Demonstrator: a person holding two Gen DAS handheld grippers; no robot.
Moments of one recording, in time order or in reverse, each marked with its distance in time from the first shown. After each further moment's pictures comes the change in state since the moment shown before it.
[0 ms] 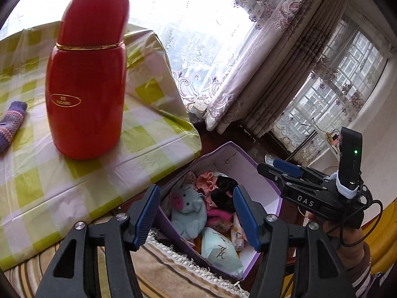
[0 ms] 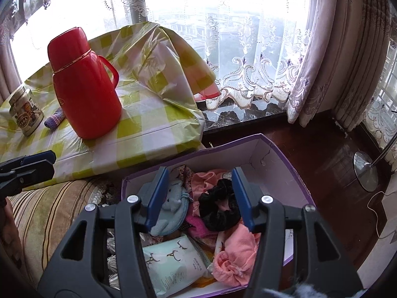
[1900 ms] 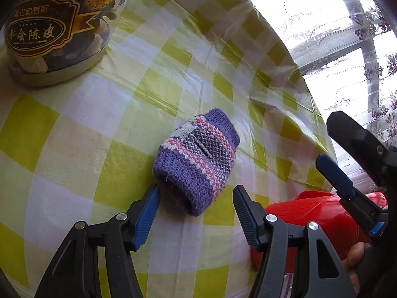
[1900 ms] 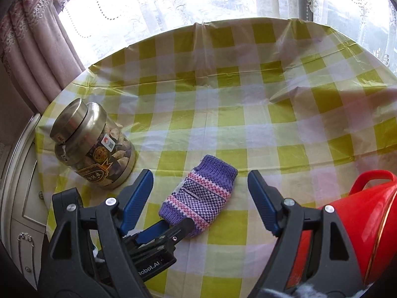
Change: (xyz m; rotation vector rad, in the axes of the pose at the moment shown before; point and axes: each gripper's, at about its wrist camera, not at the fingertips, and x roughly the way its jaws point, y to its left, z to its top) left arm -0.047 0.337 0.045 -0.793 -0.158 0.253; right arm 0.156 0.377 0.187 -0.194 0.114 0.428
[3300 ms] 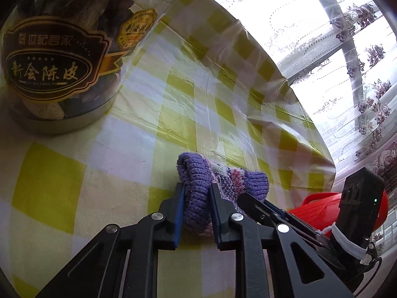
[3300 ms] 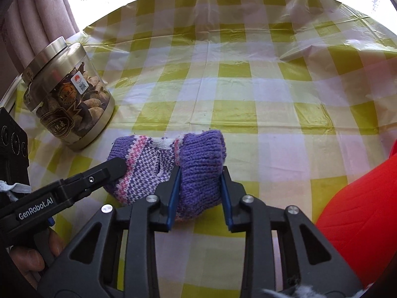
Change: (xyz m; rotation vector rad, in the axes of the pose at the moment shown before) left arm -0.026 0.037 0.018 0.113 -0.111 -0.074; right arm 0.056 -0.005 -0.070 -0.079 0.051 -0.020
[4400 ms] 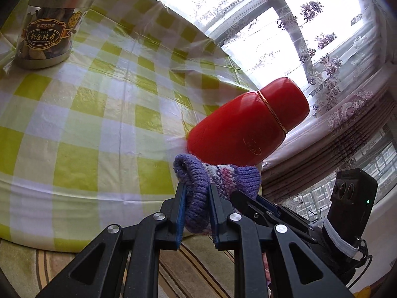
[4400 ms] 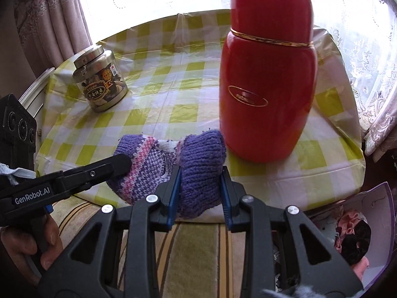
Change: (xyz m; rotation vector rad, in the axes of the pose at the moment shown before) left arm -0.091 -0.107 -0.146 0.152 0.096 -0.178; right arm -0.181 -0.038 -0.137 0.056 -0.097 -0.080
